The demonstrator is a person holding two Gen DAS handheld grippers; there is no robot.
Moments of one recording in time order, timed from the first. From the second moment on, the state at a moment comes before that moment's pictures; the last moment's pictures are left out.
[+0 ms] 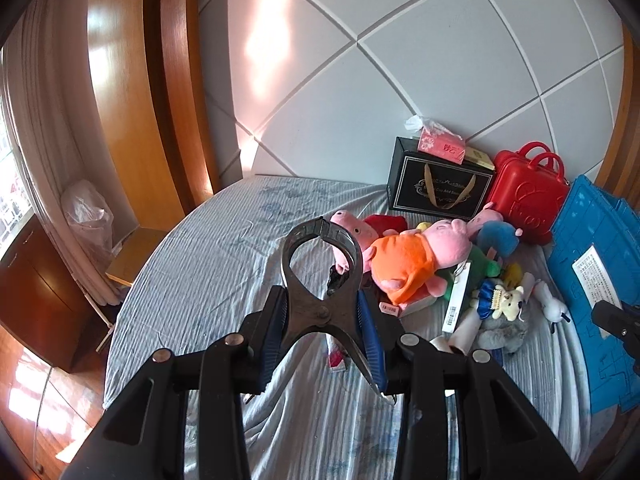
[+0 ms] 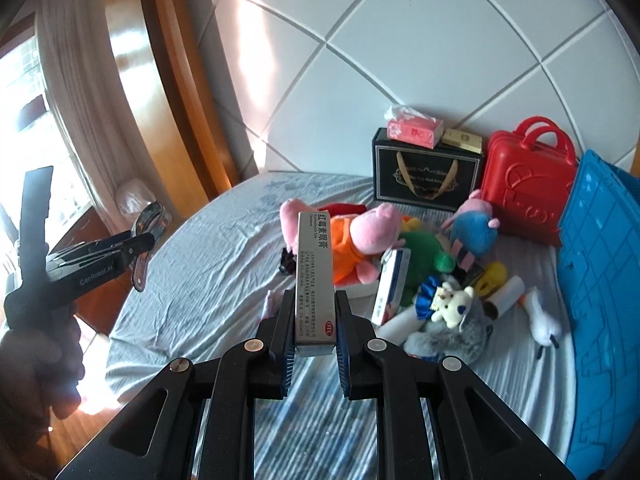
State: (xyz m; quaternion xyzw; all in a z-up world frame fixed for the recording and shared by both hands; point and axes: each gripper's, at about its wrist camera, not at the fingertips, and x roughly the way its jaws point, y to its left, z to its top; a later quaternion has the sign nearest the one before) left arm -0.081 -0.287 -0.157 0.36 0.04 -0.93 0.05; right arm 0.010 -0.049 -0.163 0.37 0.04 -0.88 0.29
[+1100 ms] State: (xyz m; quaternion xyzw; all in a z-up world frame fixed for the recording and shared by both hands) left arm -0.066 -0.086 -0.037 0.28 0.01 -0.96 0.01; right arm -0.005 0.121 -0.067 0.29 0.00 -0.91 0.30
